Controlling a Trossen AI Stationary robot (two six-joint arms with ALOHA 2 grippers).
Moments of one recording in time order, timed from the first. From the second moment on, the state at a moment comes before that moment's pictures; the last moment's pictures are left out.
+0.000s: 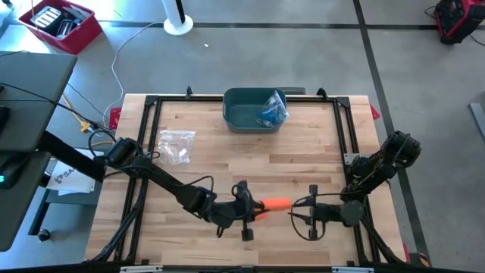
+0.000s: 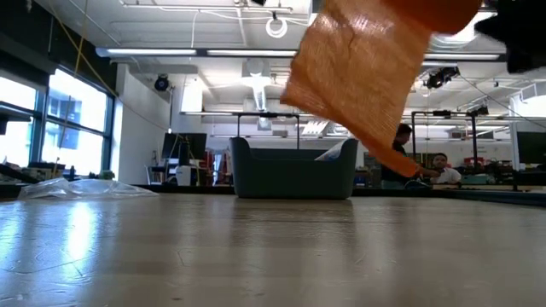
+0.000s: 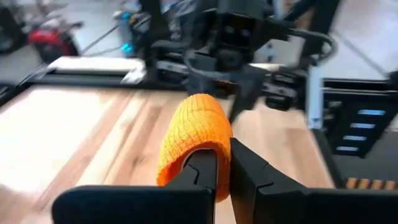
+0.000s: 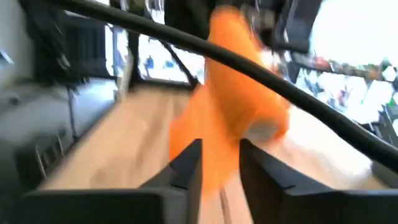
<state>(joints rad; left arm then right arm) -0.51 1.88 1.35 0.18 -0.61 -0.19 0.95 1.61 0.38 1.18 0.98 -0.09</state>
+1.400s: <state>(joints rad) -0.26 1.96 0.98 0.47 -0.55 -0.46 0.50 1.61 0.57 0.38 0.40 -0.02</state>
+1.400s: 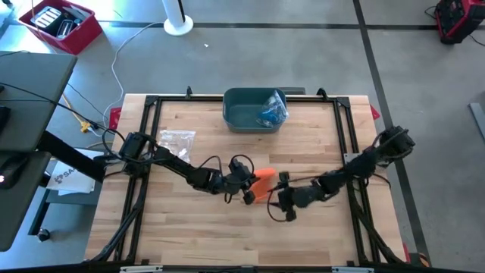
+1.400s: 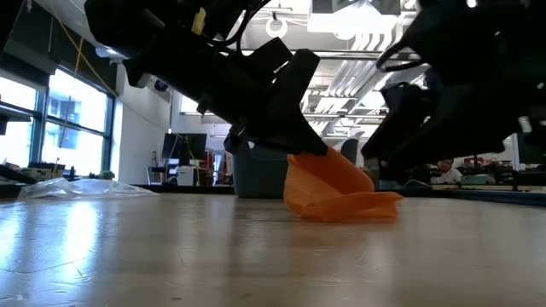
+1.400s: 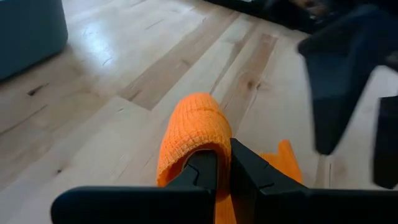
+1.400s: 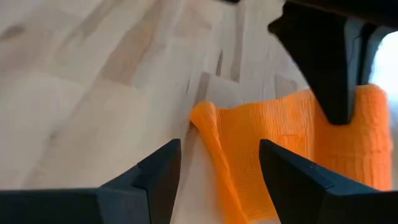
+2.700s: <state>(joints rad) -0.26 1.87 0.90 0.49 -0.79 -0.44 0.80 1.93 0.66 0.60 0.34 0.45</state>
